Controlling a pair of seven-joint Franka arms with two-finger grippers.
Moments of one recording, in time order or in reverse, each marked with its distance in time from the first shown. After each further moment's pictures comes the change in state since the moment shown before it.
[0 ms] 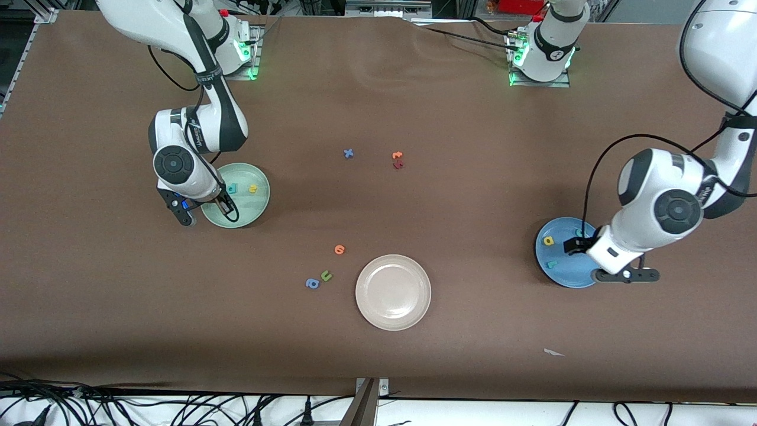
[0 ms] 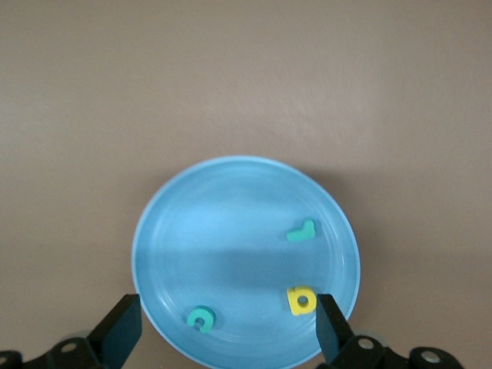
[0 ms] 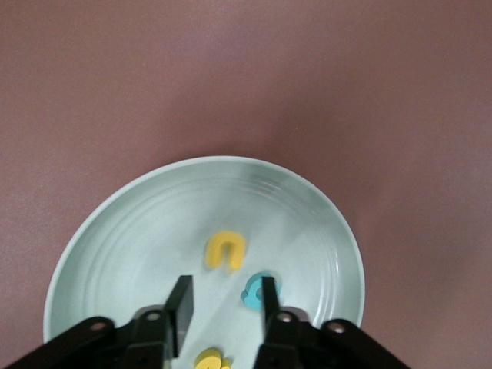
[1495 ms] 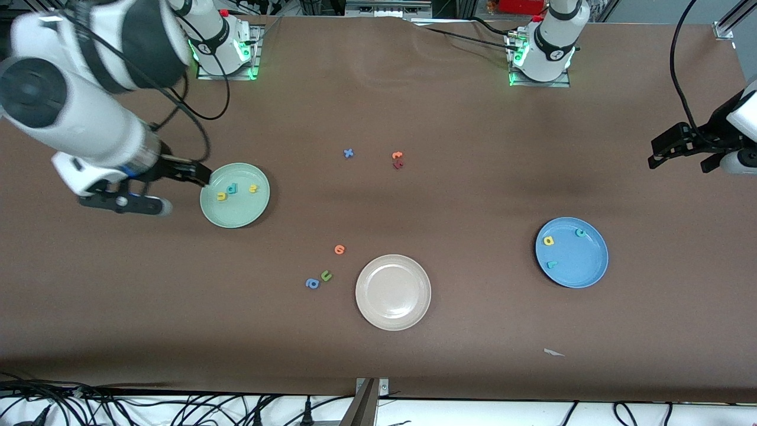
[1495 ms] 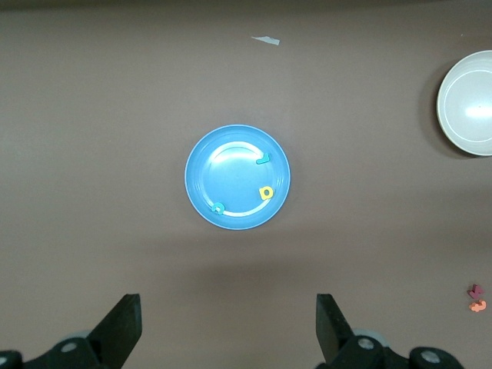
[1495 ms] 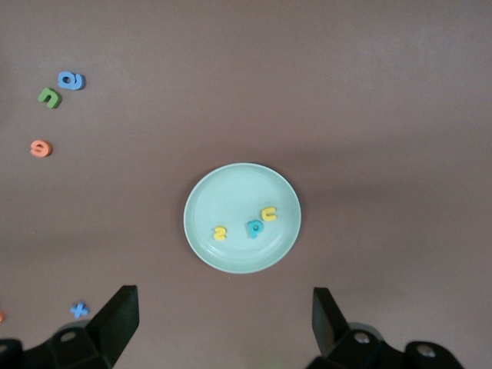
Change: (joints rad) left arm -0.456 -0.547 0.574 0.066 -0.435 -0.439 0.366; right arm -0.168 -0.135 0.138 0.699 0.000 -0.763 -0.839
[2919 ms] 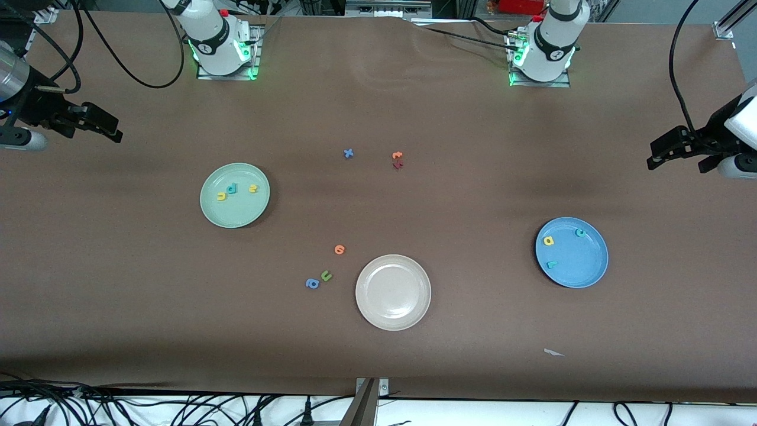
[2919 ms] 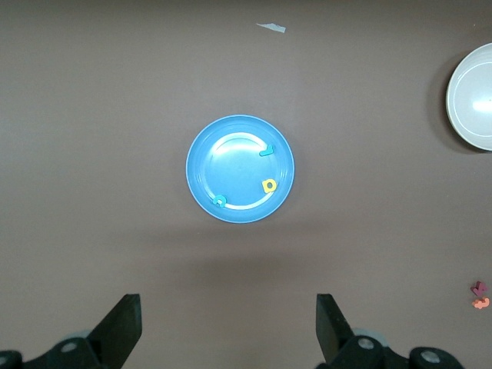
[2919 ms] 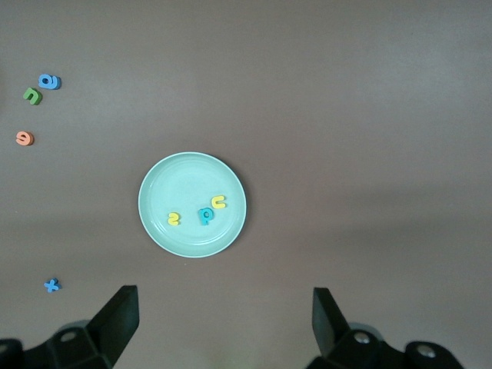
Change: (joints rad) left arm 0.097 0.005 -0.087 -0.022 0.000 0.001 -0.002; right arm -0.413 -0.321 0.225 -0.330 -0.001 0.127 -0.189
